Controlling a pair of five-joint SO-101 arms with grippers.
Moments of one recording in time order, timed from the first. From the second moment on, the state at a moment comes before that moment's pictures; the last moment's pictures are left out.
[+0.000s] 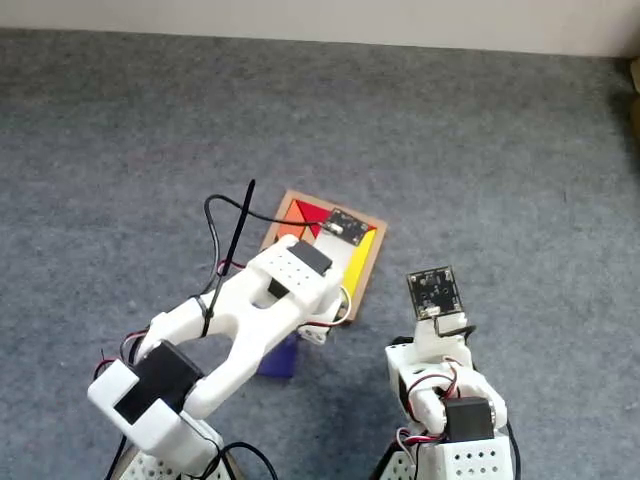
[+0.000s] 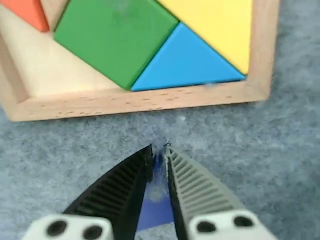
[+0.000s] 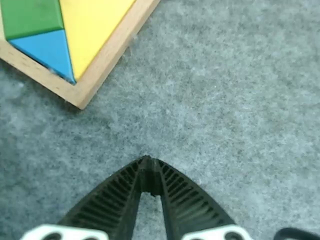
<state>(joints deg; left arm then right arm) 32.6 4.1 32.6 64.8 18.3 -11.4 -104.6 95.7 71.5 9.0</state>
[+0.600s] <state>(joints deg) 32.5 -25.5 50.9 65.6 11.3 -11.4 -104.6 95.7 71.5 9.0</state>
